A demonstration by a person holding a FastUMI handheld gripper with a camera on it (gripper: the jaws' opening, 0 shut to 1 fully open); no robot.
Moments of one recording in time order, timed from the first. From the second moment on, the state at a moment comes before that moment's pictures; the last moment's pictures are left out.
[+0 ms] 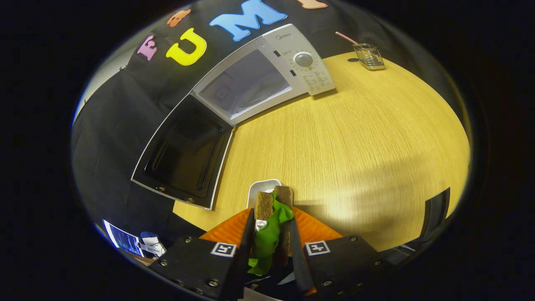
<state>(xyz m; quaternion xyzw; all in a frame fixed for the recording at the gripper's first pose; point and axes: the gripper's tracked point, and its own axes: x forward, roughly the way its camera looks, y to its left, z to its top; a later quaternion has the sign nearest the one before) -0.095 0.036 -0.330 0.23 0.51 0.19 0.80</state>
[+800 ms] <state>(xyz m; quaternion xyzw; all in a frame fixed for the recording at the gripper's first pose) -0.066 0.052 -0.260 0.26 0.48 0.19 0.82</state>
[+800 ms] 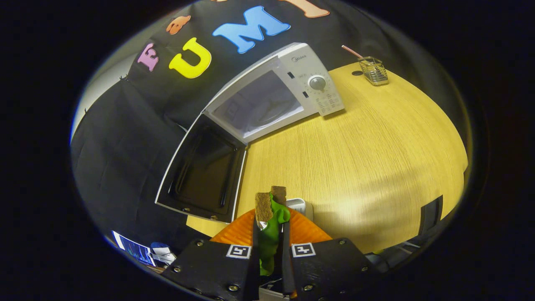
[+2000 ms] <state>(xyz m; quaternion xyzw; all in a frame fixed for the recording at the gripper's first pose) 0.101 0.125 -0.208 0.41 0.36 0.15 0.83</state>
